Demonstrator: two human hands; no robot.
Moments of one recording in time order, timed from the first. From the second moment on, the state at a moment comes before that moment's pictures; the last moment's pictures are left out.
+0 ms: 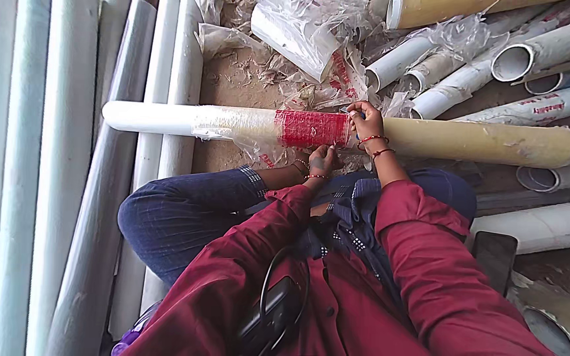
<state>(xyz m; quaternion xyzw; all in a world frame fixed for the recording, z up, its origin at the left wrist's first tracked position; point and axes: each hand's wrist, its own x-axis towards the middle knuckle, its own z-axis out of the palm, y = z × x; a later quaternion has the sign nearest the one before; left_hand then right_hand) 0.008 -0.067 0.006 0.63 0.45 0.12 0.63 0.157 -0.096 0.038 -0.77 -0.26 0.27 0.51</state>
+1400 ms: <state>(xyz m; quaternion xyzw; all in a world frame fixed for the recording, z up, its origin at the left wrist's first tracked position) 0.009 -0.026 0.006 0.97 0.09 0.14 0.16 0.146 -0.103 0.058 -0.83 -0.27 0.26 0.42</state>
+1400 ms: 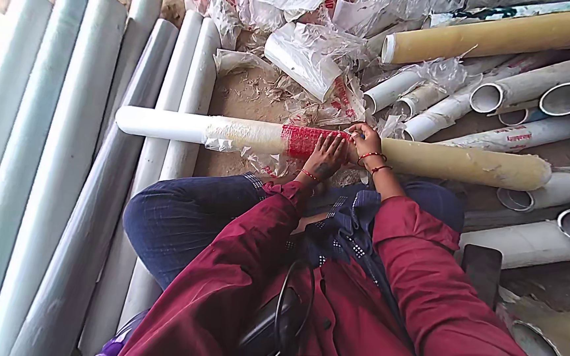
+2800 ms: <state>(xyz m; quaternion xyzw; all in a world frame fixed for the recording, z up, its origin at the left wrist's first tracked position) 0.010 -0.010 0.006 0.94 0.07 0.25 0.21 0.150 -0.094 0.056 -0.83 -0.26 0.25 0.42</state>
